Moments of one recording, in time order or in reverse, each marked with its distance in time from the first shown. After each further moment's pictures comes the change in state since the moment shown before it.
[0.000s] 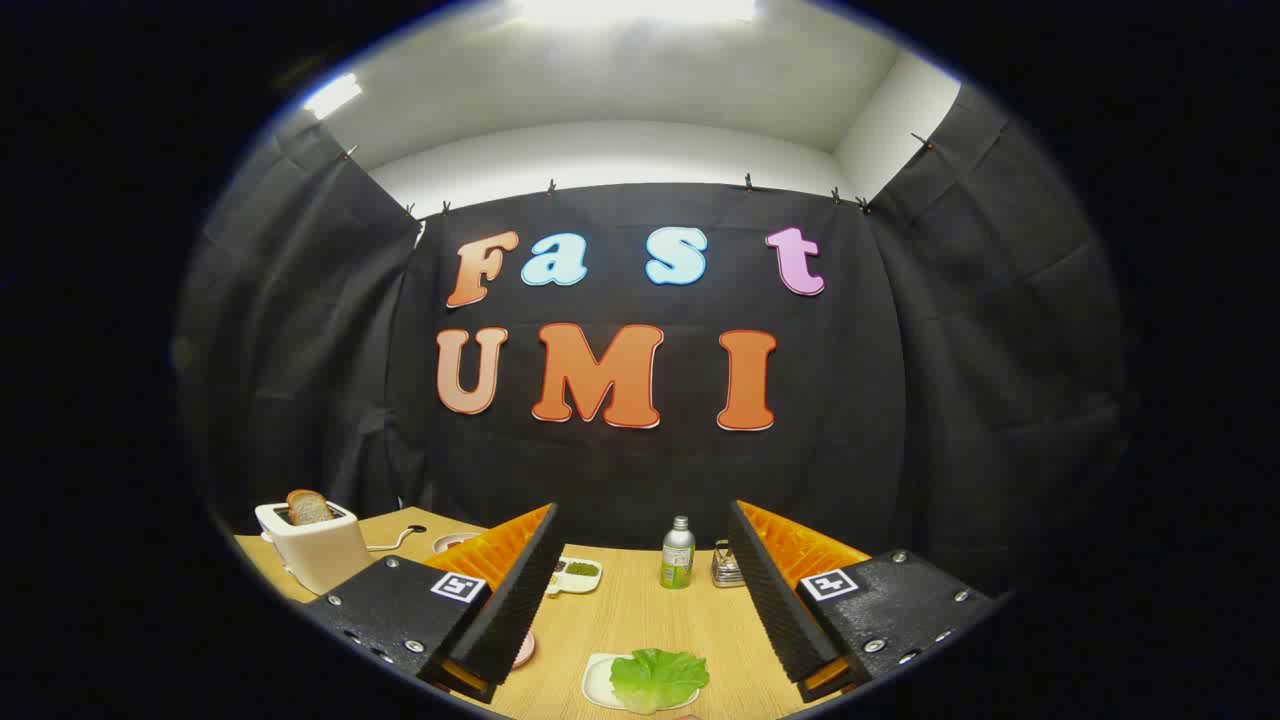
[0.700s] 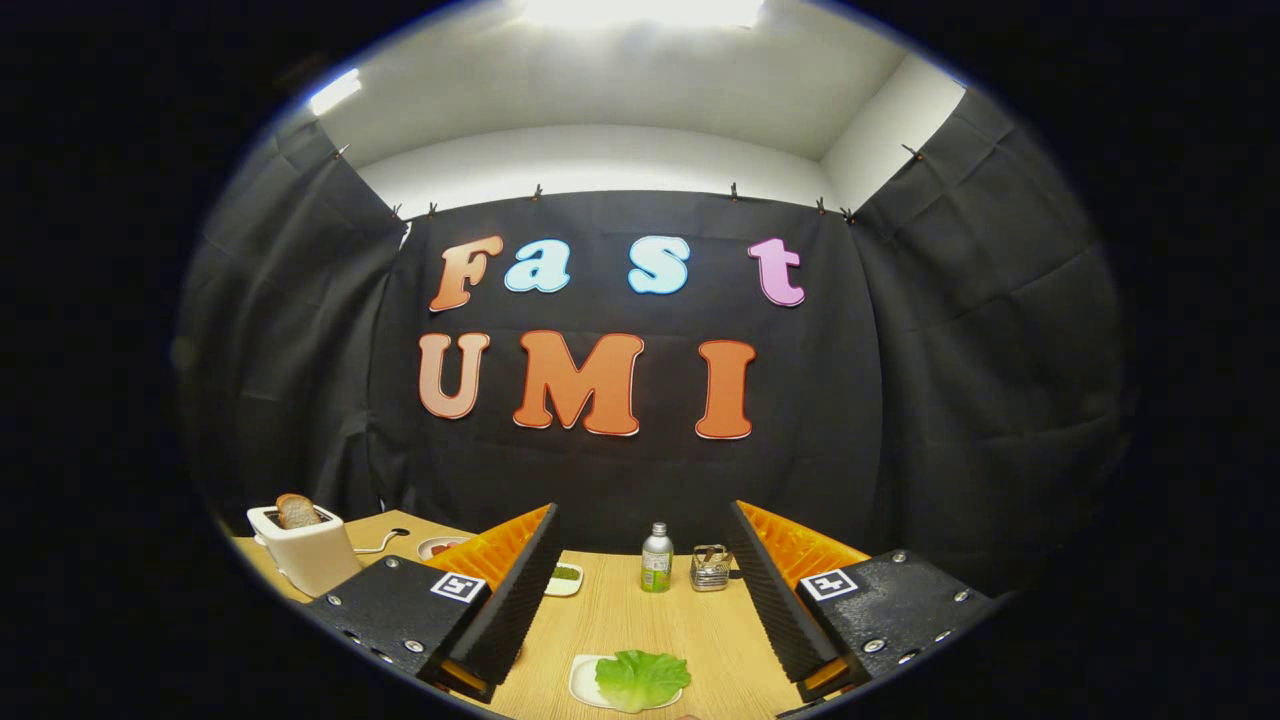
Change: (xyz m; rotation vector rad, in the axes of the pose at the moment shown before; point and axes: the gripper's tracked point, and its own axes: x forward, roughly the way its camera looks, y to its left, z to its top) arm -0.008 -0.005 0.012 0.005 -0.013 -0.034
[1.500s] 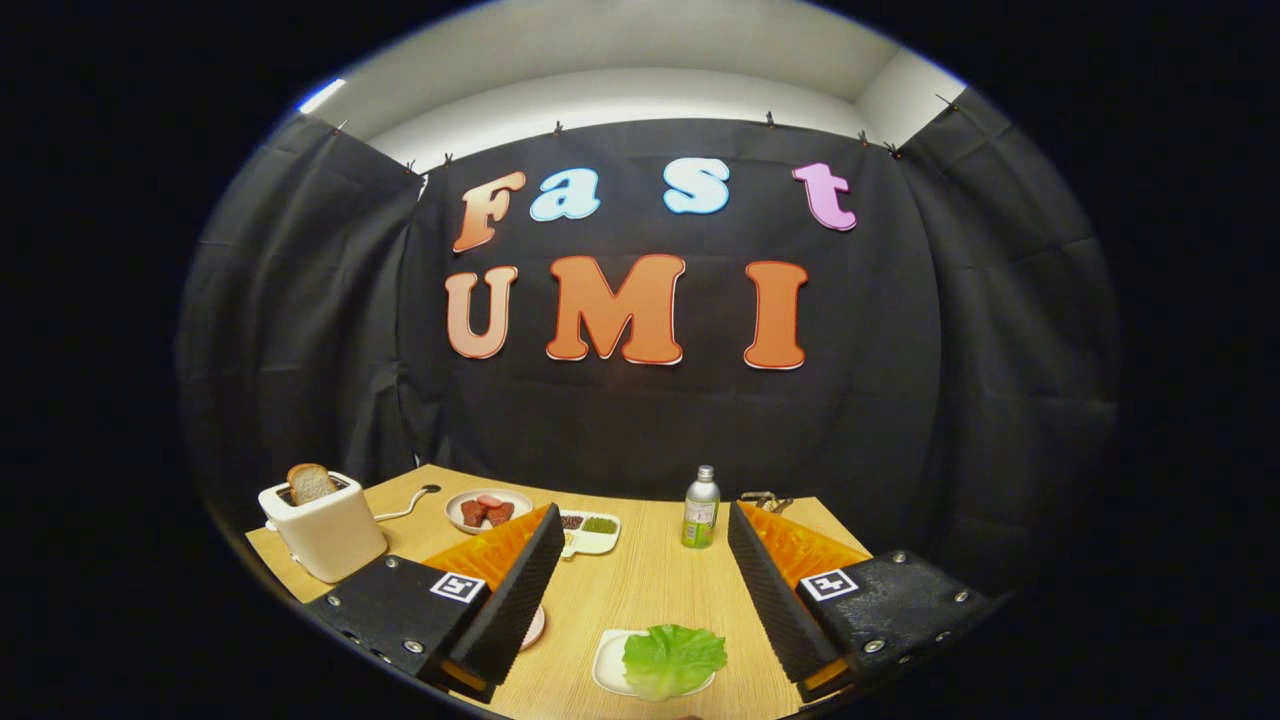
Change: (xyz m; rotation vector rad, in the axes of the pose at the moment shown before) arm 0.049 0.026 -0.069 0.014 0.263 0.131
